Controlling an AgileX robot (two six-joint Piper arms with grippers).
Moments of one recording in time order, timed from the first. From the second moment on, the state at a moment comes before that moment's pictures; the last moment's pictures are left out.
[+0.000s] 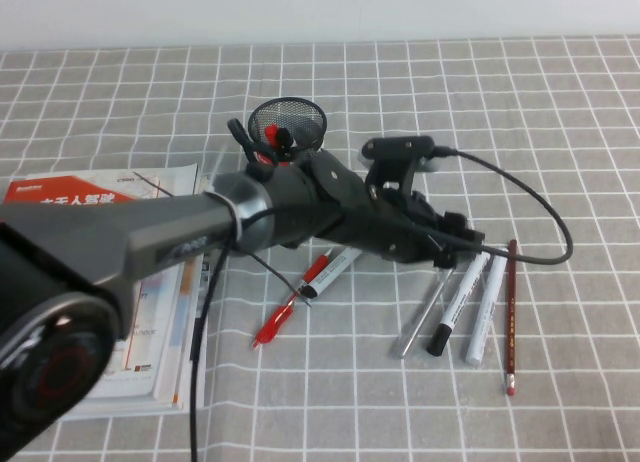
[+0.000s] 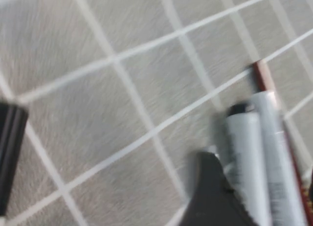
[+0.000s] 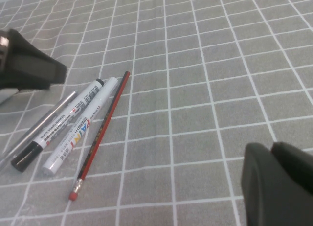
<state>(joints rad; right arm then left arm) 0.04 -0.01 0.03 0.14 0.37 0.11 -0.71 2.13 -1.52 -0.99 0.44 0.67</state>
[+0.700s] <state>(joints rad) 0.04 -0.01 0.03 0.14 0.37 0.11 -0.73 1.36 -1.06 -0.65 0.31 0.70</state>
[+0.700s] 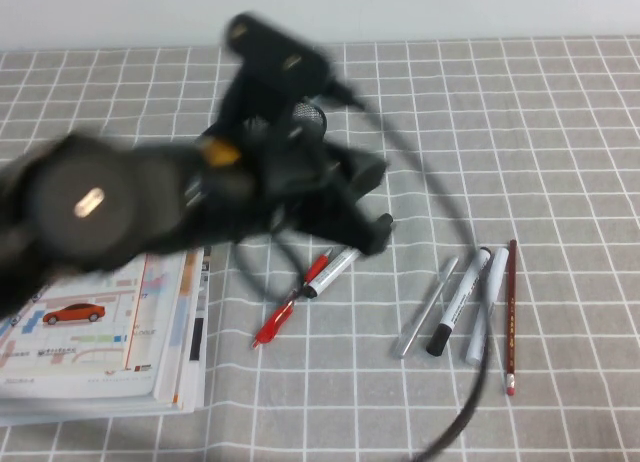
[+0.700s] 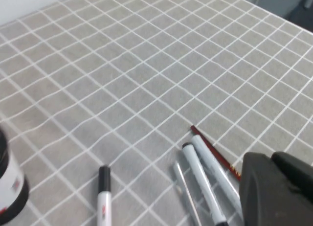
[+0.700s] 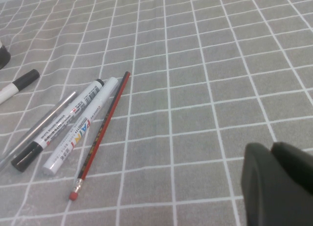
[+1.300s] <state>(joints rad) 0.04 -0.01 0.03 0.14 0.37 0.11 -0.73 0.81 -0.61 -0.55 0.14 0.69</state>
